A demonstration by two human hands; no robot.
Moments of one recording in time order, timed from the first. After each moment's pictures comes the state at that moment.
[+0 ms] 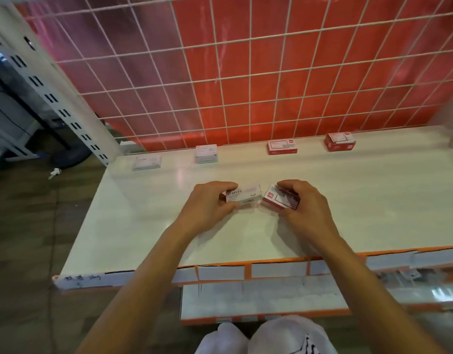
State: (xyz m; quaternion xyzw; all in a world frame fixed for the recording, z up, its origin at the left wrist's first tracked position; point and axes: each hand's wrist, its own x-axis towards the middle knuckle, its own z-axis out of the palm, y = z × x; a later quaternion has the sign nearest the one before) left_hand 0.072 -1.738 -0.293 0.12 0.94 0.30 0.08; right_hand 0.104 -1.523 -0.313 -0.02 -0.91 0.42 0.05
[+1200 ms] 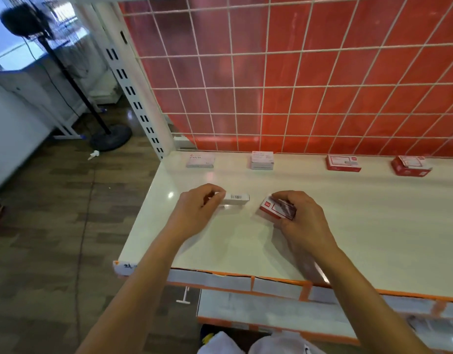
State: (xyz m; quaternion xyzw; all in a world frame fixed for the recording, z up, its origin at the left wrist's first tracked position) left_hand 0.079 -1.861 -0.292 0.00 0.93 0.36 0.01; right_hand 0.083 -1.630 -0.303 0.05 -0.91 0.41 -0.01
